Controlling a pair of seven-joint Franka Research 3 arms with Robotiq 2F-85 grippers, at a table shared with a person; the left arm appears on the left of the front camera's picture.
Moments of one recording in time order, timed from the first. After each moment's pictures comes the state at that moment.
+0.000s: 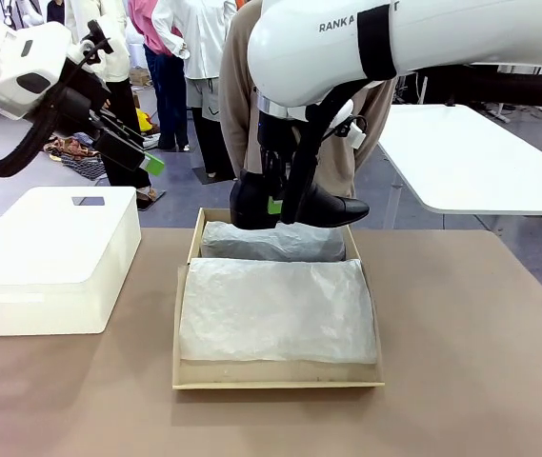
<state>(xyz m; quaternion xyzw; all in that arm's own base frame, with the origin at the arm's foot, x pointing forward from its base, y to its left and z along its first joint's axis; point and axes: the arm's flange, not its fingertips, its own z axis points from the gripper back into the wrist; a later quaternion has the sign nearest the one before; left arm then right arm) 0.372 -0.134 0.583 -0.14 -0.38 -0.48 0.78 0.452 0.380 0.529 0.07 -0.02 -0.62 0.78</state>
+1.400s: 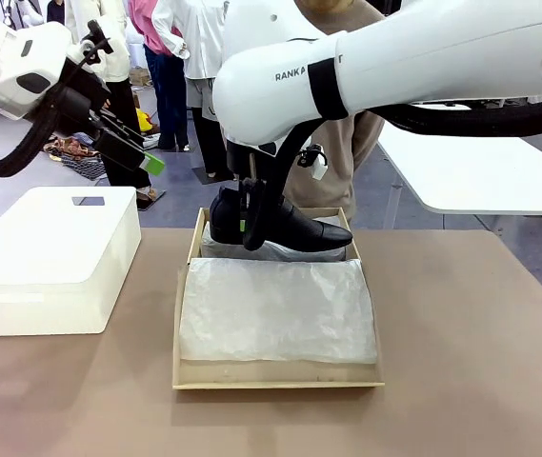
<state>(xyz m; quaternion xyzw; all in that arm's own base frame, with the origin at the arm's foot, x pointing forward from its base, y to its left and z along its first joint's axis) 0.372 -0.134 0.583 -0.14 -0.38 -0.48 0.78 0.459 0.431 0.488 0.07 -0.01 -0.71 0.70</state>
